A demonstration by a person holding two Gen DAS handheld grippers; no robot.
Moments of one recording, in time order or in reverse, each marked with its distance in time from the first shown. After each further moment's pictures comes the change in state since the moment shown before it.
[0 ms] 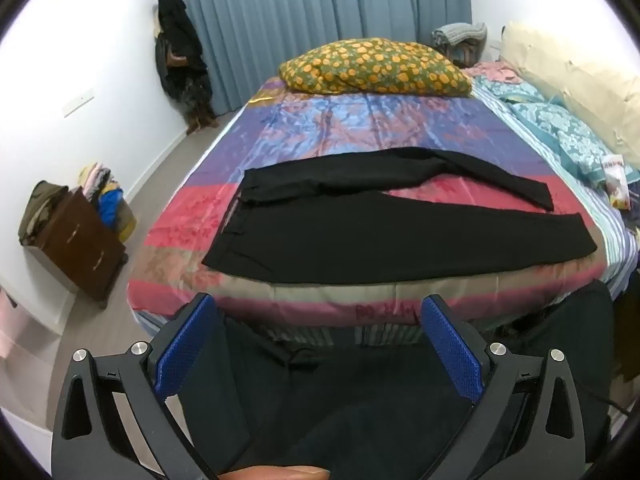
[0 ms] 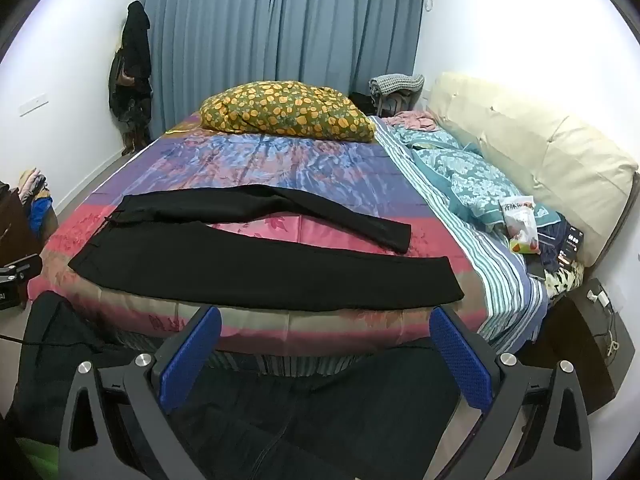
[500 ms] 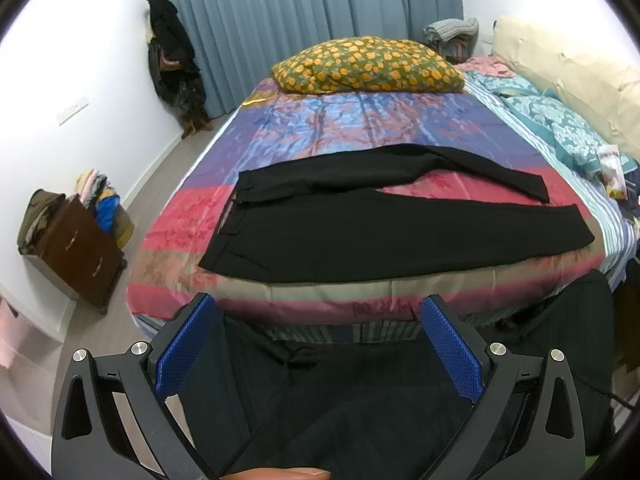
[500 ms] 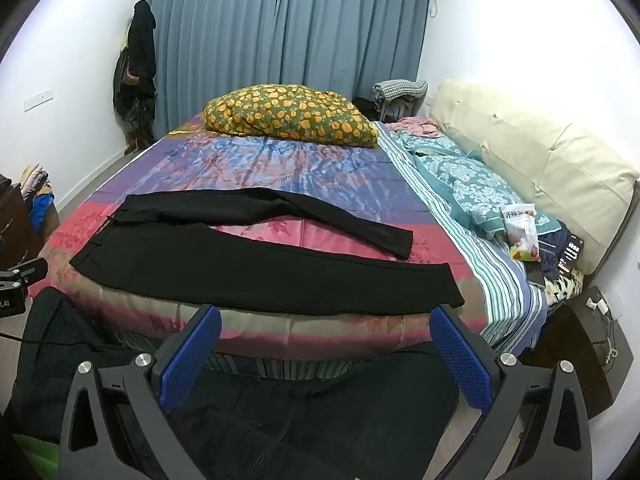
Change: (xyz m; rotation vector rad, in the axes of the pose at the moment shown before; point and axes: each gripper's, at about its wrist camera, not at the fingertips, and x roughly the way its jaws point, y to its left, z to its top) left arm -0.003 -0.010 -0.010 0.038 -0.003 -0.008; right arm -0.002 0.004 0.000 -0.014 -0.016 0.003
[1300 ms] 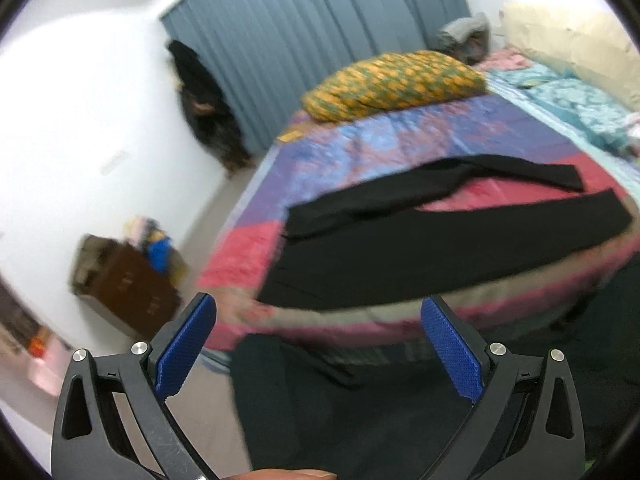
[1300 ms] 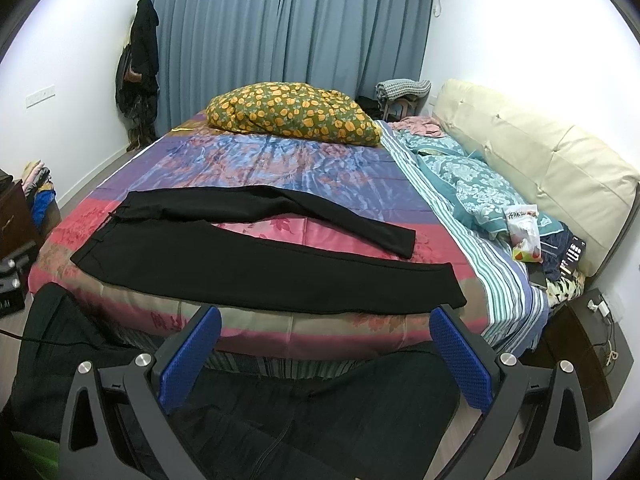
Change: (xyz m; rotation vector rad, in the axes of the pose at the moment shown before) left arm -0.023 -0.013 0.005 0.105 -0.127 0.256; right arm 0.002 0.006 0.003 -0.010 0.007 0.003
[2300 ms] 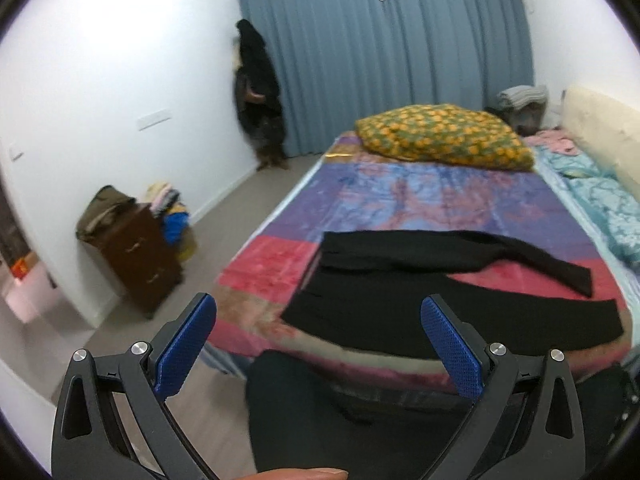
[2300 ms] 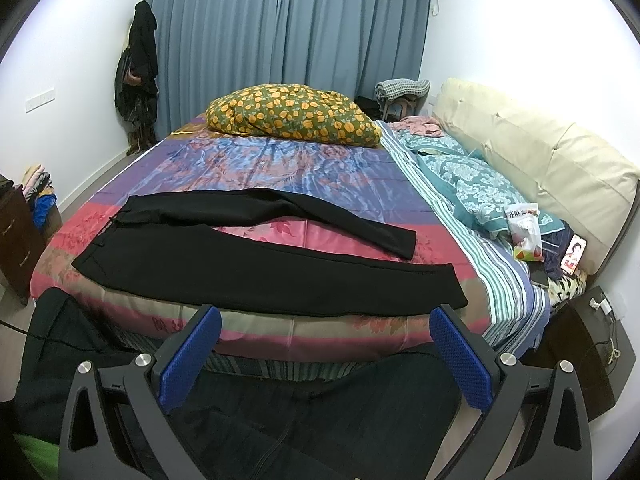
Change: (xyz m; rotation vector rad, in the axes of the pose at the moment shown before) left arm -0.013 0.093 0.034 -0.289 -0.020 -0.029; right arm -0.002 -0.005 0.003 0.004 -0.005 0.008
